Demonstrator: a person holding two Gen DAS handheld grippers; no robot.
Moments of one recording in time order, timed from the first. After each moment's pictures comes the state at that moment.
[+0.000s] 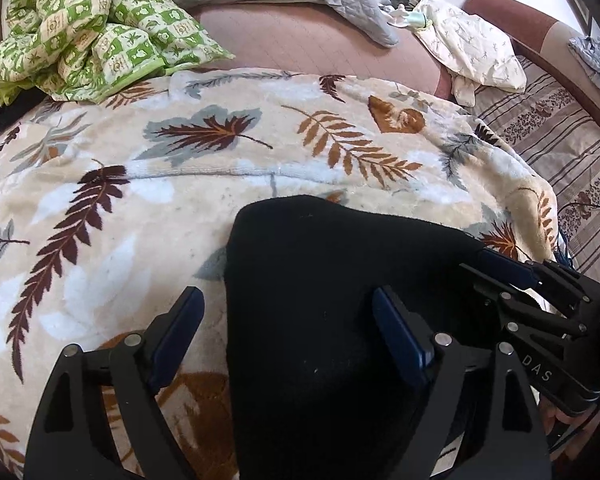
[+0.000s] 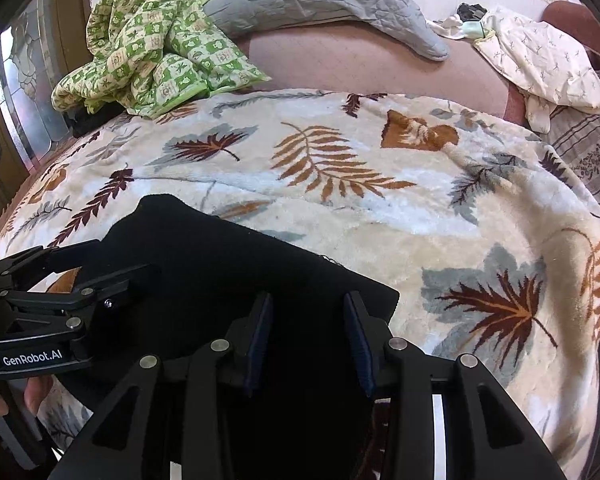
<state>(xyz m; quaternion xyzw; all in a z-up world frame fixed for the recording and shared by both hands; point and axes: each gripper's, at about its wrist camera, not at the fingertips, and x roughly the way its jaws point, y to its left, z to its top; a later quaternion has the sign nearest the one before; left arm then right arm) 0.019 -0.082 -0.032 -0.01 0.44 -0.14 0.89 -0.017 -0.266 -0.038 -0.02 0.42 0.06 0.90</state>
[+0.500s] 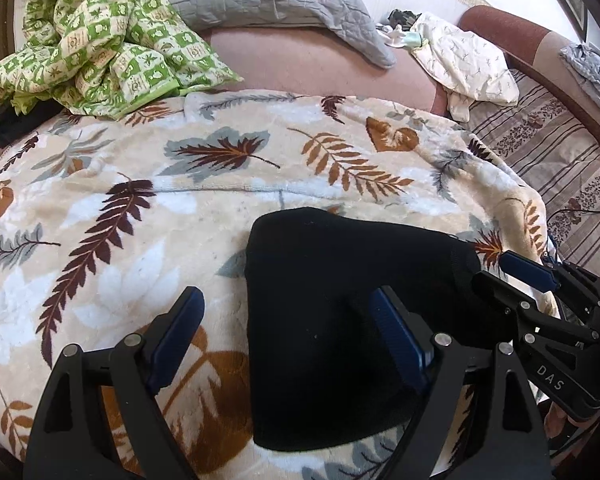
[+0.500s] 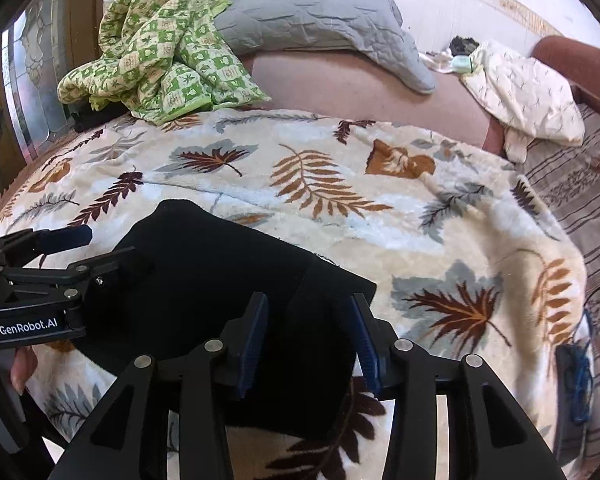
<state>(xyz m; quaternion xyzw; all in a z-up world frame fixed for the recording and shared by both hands) -0.006 -0.069 -0.005 -0.01 0.42 -0.13 0.90 -0.052 -0.255 -0.003 -0.06 0.39 0.03 0.92</state>
